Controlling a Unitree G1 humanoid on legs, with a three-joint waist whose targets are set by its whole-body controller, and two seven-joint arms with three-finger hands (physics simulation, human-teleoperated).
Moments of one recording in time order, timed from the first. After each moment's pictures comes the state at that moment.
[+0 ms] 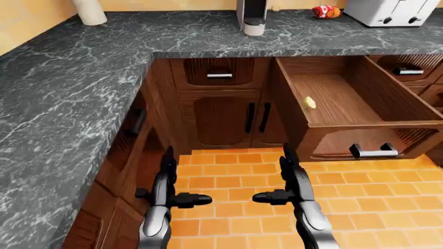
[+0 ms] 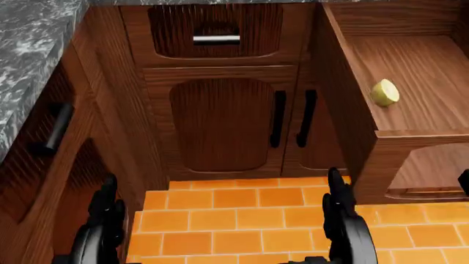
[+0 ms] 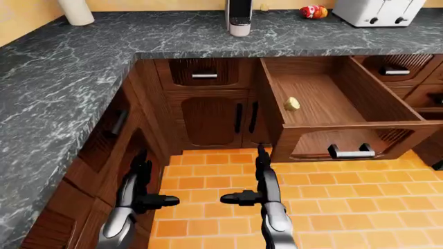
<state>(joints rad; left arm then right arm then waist) 0.03 0.02 0.04 0.09 -0.01 0.06 -0.04 0.03 -0.01 -0.04 0.09 0.01 0.06 0.04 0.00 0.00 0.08</state>
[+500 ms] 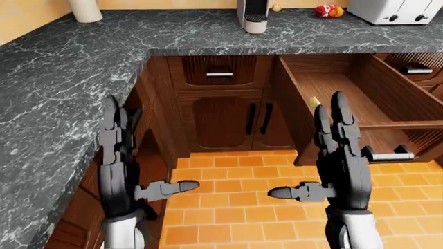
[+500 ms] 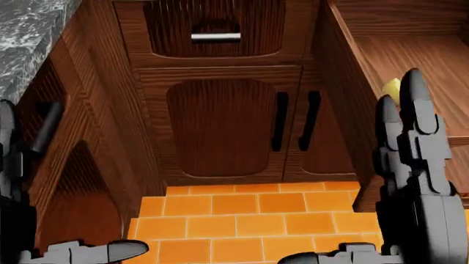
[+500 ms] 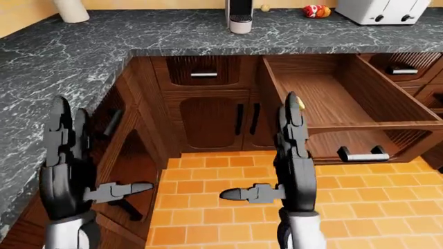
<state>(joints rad) 0.16 0.00 0.06 -0.56 0.13 -0.15 0.05 0.19 0.00 -0.02 -0.63 -0.02 -0.05 0.06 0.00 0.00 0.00</state>
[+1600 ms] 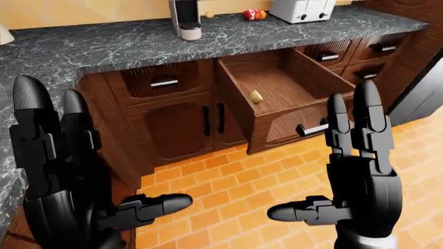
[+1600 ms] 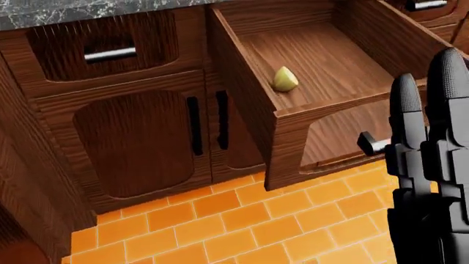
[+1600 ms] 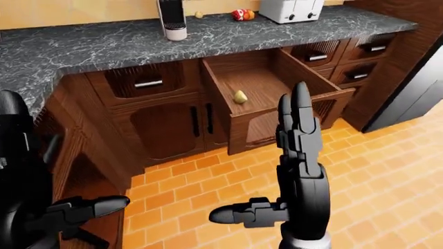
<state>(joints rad) 0.25 -0.04 0.07 -0.90 0.06 -0.14 0.03 0.28 0.00 0.07 -0.82 -0.08 -0.16 0.06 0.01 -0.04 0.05</state>
